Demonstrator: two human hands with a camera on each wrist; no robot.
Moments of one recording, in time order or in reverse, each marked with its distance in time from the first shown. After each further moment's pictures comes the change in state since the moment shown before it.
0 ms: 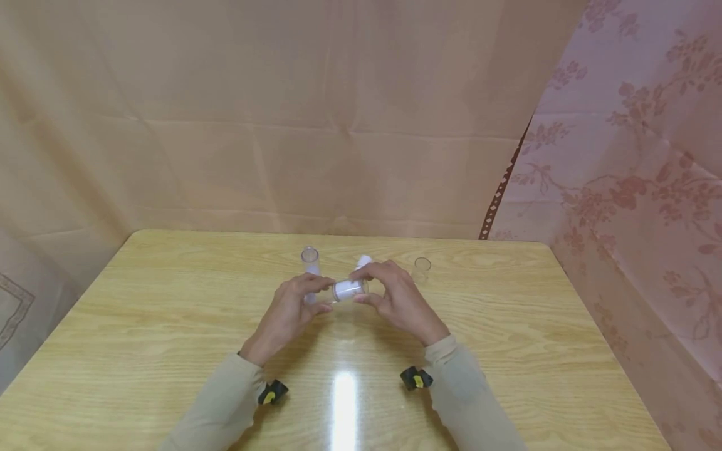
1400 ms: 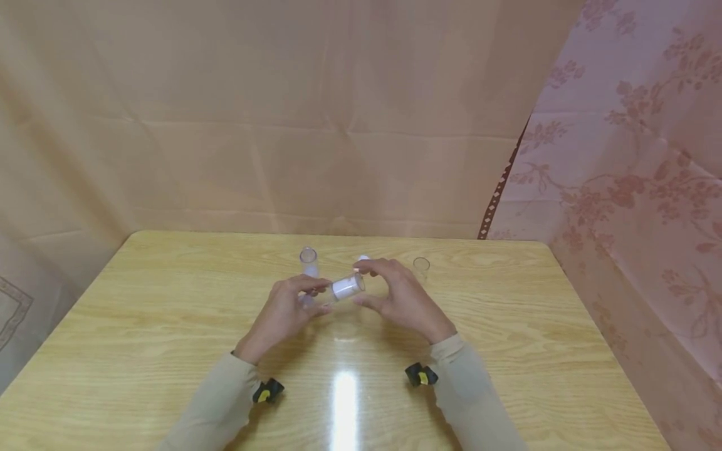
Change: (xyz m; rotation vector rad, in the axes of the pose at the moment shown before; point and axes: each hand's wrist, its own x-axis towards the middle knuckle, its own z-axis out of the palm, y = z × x) left_hand 0.003 -0.003 -0.006 -0.061 -0.020 -0.080; right_hand 0.001 -0.001 -0.009 -0.021 -0.043 0.037
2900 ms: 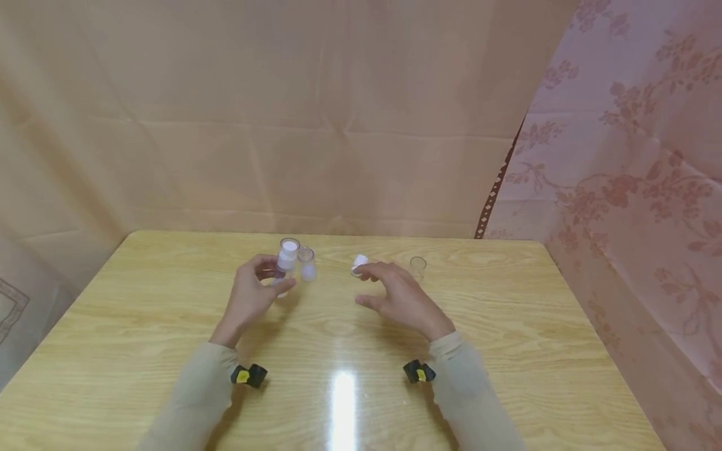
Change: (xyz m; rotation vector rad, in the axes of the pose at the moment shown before) left_hand 0.010 -0.036 -0.030 -0.297 0.208 -0.319; right_hand -0.003 0.003 -0.003 -0.018 -0.095 0.075
